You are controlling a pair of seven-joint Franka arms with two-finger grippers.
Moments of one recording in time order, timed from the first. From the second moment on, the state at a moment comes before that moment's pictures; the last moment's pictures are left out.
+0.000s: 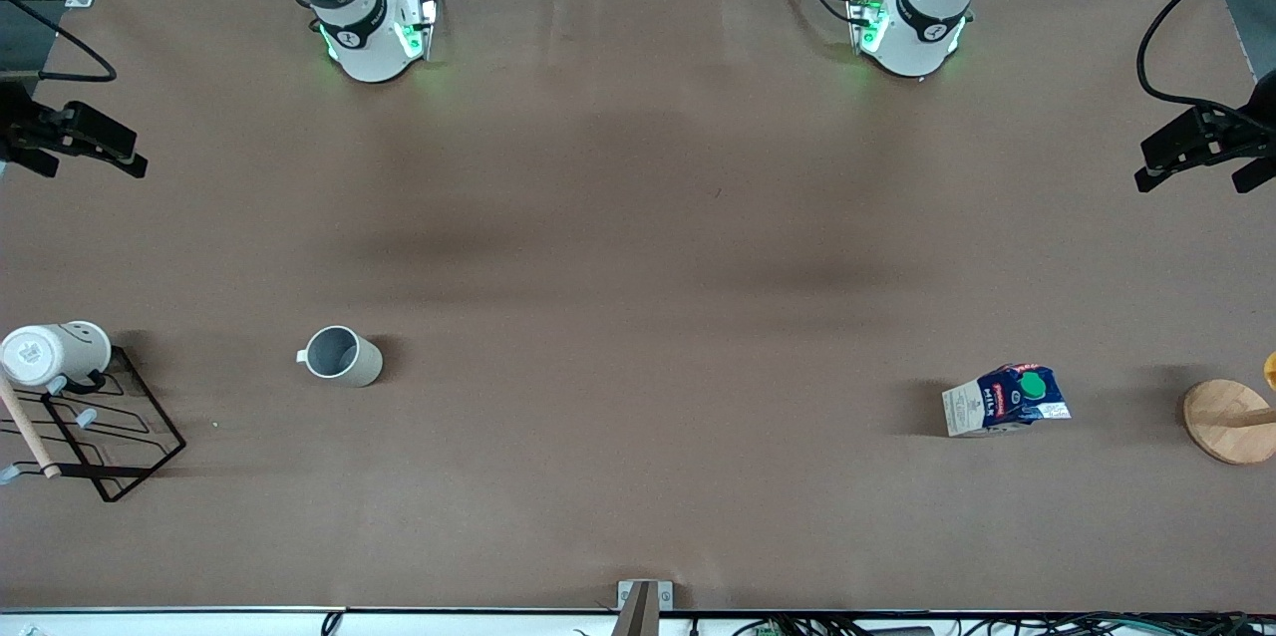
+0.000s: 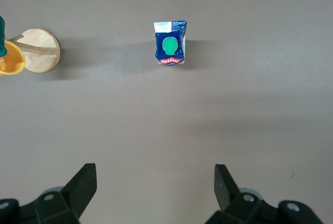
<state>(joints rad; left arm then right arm) -0.01 -0.01 0.02 -1.52 0.00 1.58 0.04 0.00 -0.03 -0.05 -1.56 0.01 1.49 -0.02</state>
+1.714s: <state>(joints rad) 0.01 0.39 0.02 -1.52 -0.01 1.98 0.01 0.12 0.41 -0.04 -1.75 0.06 2.17 -0.01</state>
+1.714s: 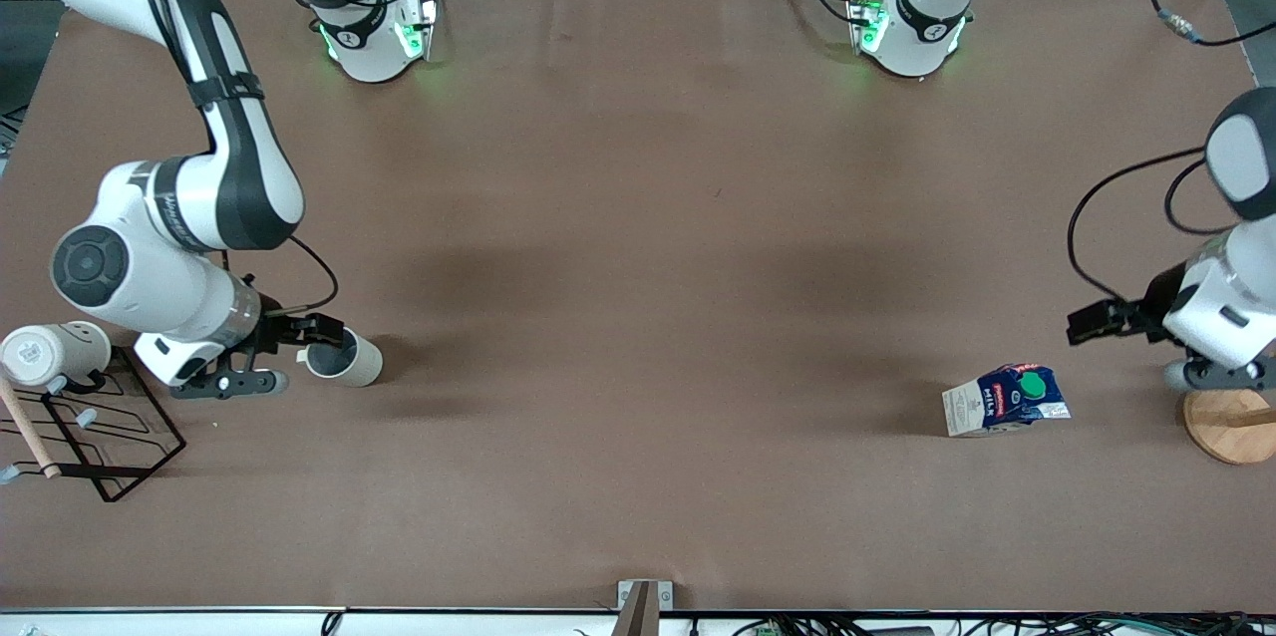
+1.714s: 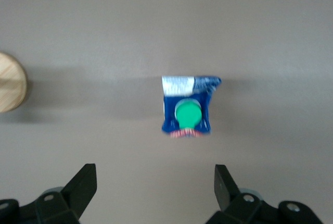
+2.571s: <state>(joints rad) 0.01 0.55 0.02 -1.52 -0.10 2.17 0.00 0.16 0.46 -0.04 -1.87 0.10 2.36 0.03</state>
